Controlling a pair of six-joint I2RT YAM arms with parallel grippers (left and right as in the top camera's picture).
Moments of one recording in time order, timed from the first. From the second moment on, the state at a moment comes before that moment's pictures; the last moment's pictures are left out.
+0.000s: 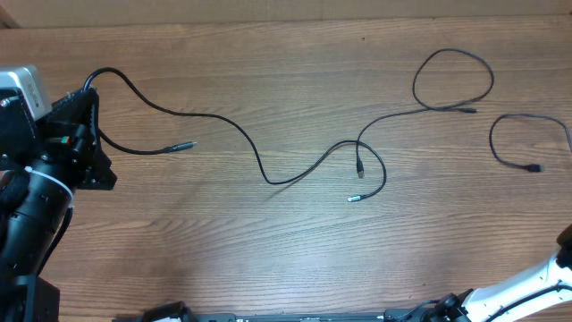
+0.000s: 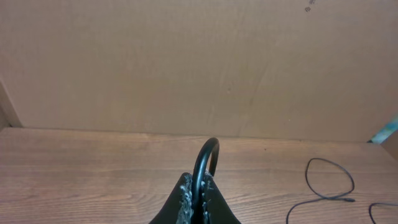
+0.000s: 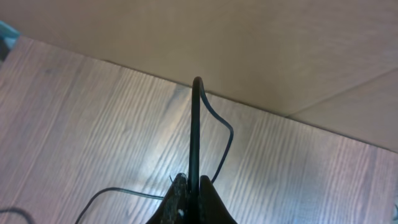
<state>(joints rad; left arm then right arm) 0.24 1.05 1.88 -1.09 0.37 -0.10 -0.90 2.08 2.37 -1.25 0.16 0.30</state>
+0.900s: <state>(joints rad) 0.24 1.06 1.88 -1.09 0.37 -0.10 -0.90 2.19 1.91 -0.99 0.14 0.30</state>
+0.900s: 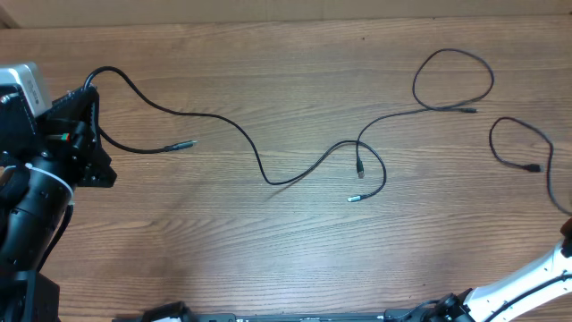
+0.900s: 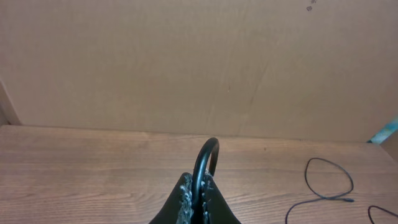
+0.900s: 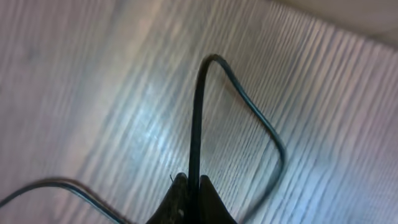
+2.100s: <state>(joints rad) 0.24 1.06 1.88 -1.08 0.37 -0.10 -0.81 2.19 1.85 -0.90 -0.24 0.18</state>
